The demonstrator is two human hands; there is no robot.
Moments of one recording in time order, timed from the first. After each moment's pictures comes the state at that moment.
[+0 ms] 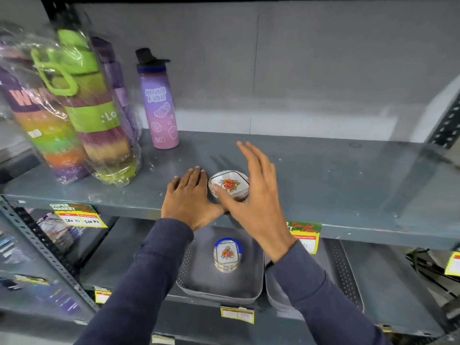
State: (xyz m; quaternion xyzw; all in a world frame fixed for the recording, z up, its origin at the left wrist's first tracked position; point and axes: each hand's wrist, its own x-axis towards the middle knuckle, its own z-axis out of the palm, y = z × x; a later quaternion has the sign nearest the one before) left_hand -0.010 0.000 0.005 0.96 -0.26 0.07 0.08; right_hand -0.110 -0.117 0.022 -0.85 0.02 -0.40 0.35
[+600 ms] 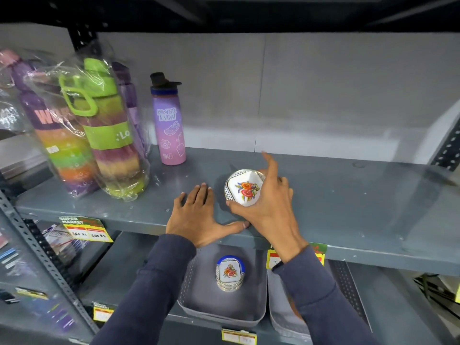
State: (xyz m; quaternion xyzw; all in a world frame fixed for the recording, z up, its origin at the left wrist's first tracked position) left_hand -0.010 0.003 0.008 0.96 -0.27 0.06 0.07; right_hand -0.095 -0.135 0.044 -0.88 0.14 -0.31 0.34
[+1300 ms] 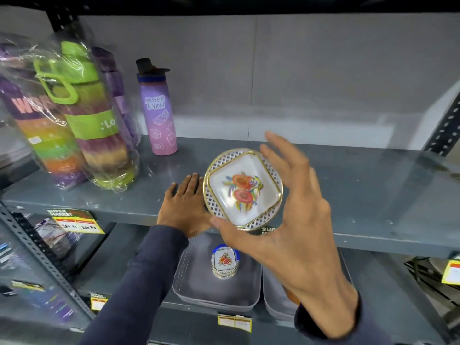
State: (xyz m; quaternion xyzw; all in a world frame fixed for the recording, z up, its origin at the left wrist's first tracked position) left_hand -0.016 0.011 0.016 0.95 -0.31 0.05 -0.02; right_hand -0.206 -0.100 0.085 -0.83 -0.01 -0.41 0.38
